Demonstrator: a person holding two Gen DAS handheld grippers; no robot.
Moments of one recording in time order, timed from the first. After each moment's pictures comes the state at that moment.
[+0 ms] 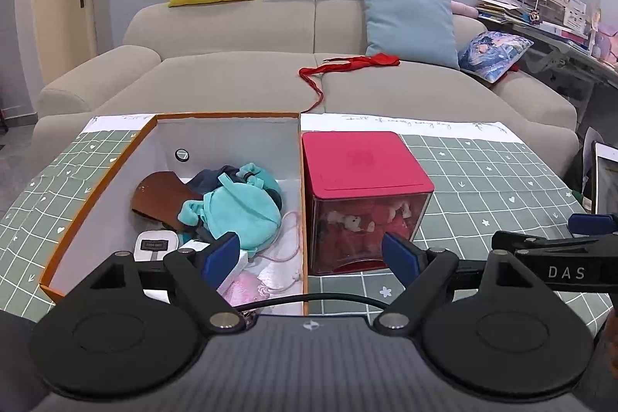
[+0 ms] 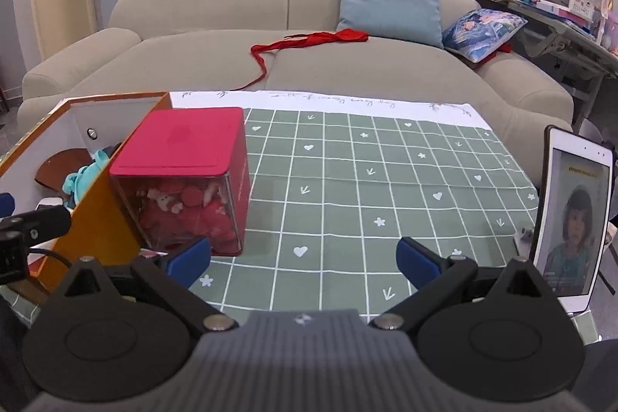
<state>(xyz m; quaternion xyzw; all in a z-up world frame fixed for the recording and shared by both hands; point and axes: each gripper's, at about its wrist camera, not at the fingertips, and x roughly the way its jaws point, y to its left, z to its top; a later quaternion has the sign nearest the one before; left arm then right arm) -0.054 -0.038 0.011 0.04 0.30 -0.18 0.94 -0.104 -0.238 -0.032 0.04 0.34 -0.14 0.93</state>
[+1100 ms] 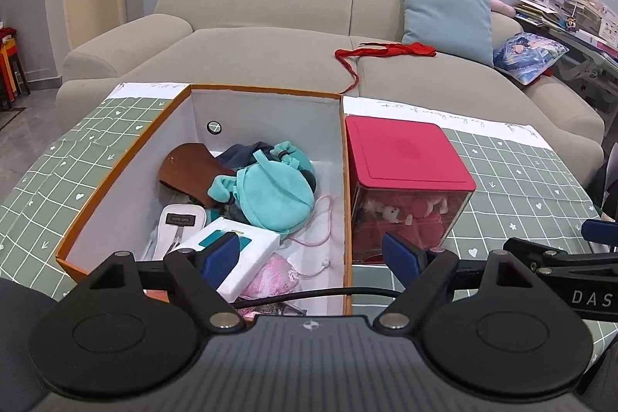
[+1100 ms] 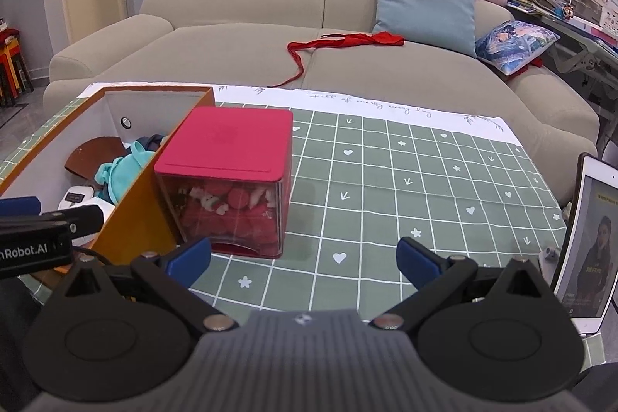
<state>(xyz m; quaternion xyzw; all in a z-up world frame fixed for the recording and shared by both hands) -0.039 -0.021 0.007 0.01 0.34 -0.13 0.93 -0.093 -0.210 -0.023 0.01 0.35 -0.09 0.93</state>
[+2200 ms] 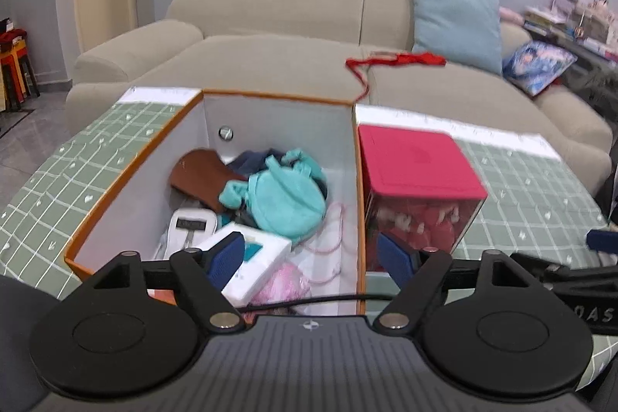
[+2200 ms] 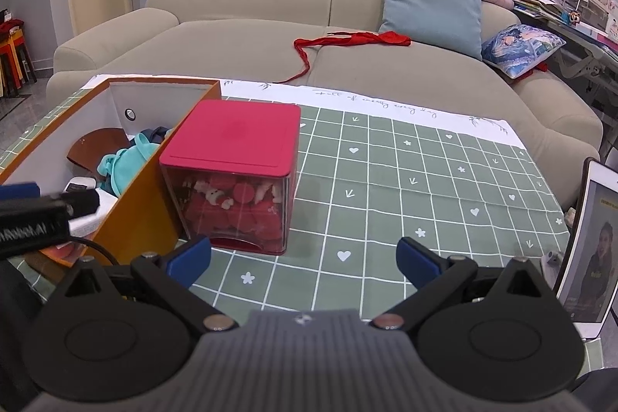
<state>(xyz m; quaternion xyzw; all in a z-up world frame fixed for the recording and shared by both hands) -0.043 -0.017 0.009 0.01 0.32 -0.12 0.94 -0.090 -0.203 -0.026 0.00 0.35 -0.09 0.93</state>
